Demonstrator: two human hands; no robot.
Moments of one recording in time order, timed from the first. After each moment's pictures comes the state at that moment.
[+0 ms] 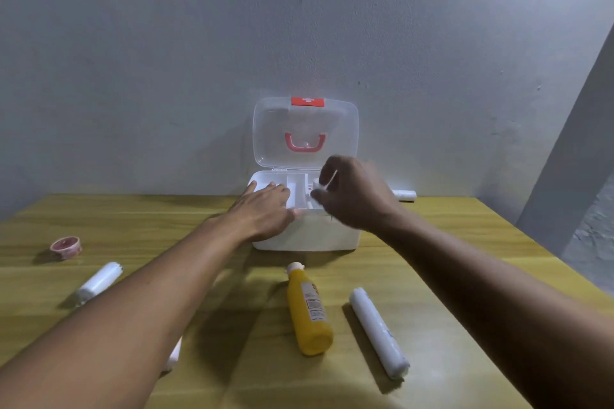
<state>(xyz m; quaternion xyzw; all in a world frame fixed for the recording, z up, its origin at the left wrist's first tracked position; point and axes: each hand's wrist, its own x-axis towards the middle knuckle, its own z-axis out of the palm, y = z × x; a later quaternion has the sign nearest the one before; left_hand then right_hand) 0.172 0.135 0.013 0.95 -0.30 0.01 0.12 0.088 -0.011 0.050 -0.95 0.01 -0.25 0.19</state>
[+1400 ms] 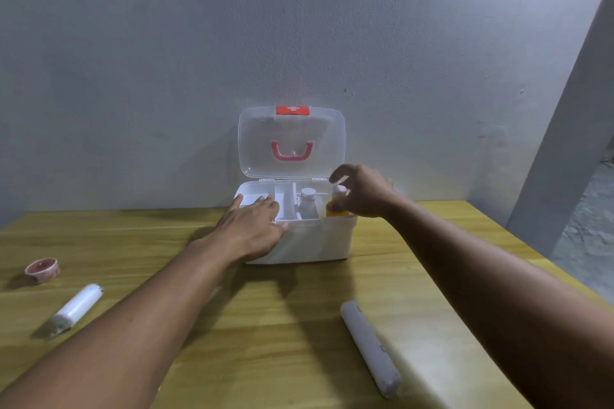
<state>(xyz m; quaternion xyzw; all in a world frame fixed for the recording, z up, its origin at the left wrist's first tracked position) 0.168 0.132 0.007 0.95 -0.31 0.02 0.05 0.133 -0.076 0.041 -0.96 0.09 -0.13 0.22</state>
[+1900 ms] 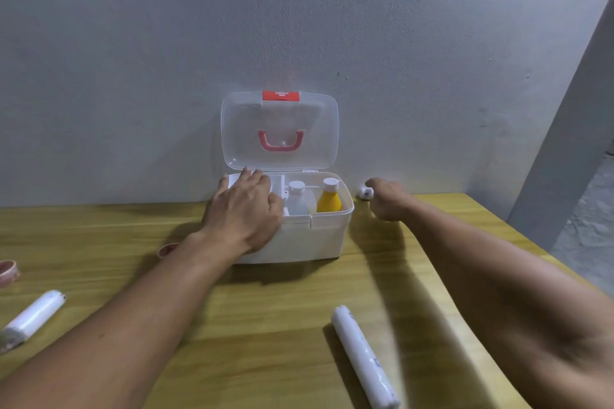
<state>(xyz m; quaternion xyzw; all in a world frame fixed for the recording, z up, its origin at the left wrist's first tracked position) 0.168 0.110 0.012 0.95 -0.27 0.13 0.14 0.169 -0.162 -0.013 -0.97 0.18 -0.07 0.13</state>
